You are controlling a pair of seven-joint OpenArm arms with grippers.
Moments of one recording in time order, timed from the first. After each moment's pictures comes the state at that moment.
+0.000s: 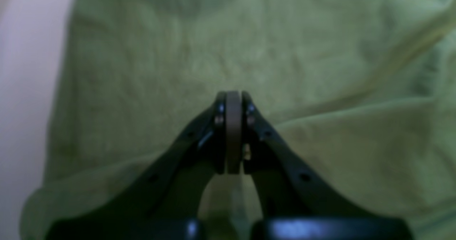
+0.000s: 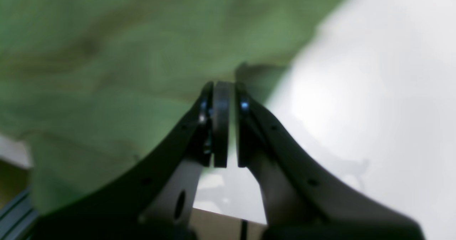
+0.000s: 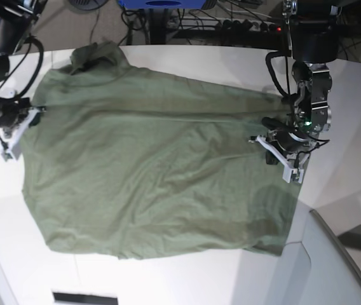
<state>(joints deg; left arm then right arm) -5.2 -12.9 -8.4 59.3 -7.1 -17.8 20.5 1.3 7.4 31.8 76.8 11.8 40.2 -67.0</state>
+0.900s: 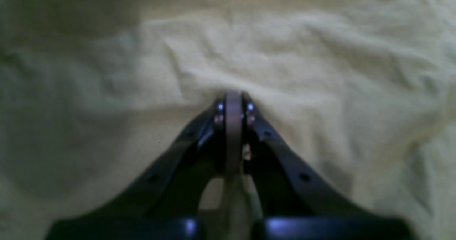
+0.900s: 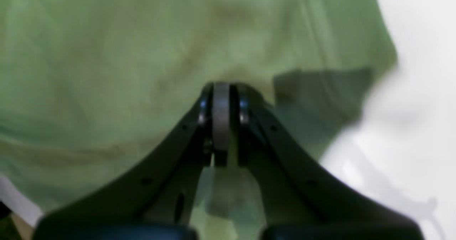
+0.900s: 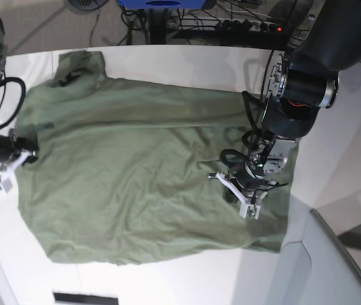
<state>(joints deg) -32.2 -7.2 11.8 12.9 -7.5 -13.1 -9.8 23.7 20.9 21.2 29.0 11.3 39.8 -38.4</state>
